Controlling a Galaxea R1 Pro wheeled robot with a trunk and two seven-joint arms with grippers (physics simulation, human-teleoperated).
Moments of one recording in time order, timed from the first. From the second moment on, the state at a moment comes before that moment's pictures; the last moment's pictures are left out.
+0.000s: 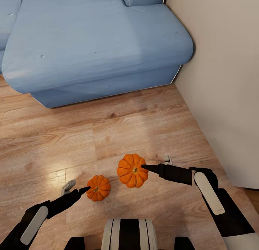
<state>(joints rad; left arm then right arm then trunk) -0.33 0.26 0.02 -1.02 0.81 0.62 -0.36 -0.49 -0.19 0.12 -1.45 -0.84 1.04 0.53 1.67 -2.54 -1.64</state>
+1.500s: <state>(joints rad) -0.33 0.26 0.02 -1.02 0.81 0.62 -0.36 -0.49 -0.19 0.12 -1.44 -0.84 1.04 0.53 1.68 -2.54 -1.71</state>
